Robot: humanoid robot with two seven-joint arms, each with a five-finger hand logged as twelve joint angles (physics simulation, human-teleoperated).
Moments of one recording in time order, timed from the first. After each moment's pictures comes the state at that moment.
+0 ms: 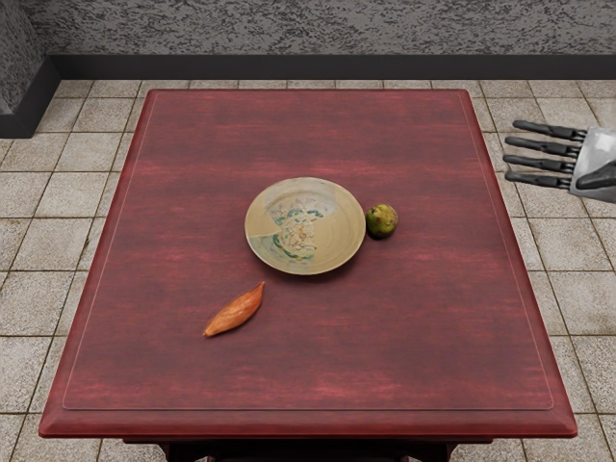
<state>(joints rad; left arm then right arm) -0.04 0.00 0.39 -0.19 0.24 0.10 0.18 0.68 -1.04 0.73 1.16 0.49 0.61 -0.61</state>
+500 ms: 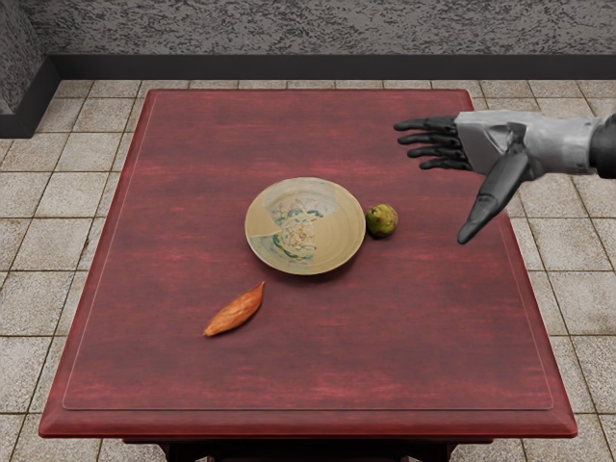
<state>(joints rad) -0.04 0.00 0.39 -0.19 0.24 0.10 0.18 0.77 -0.82 0.95 1.60 -0.44 0.47 -0.61</state>
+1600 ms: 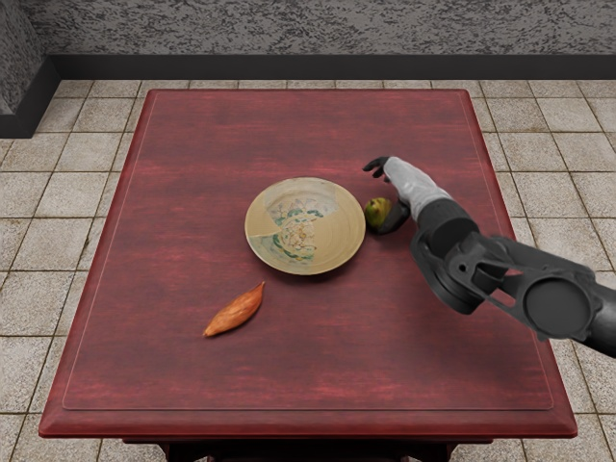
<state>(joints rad) -0.04 0.00 0.39 -0.19 0.24 0.10 0.18 0.84 -0.30 0.37 1.29 -1.34 -0.35 -0.61</state>
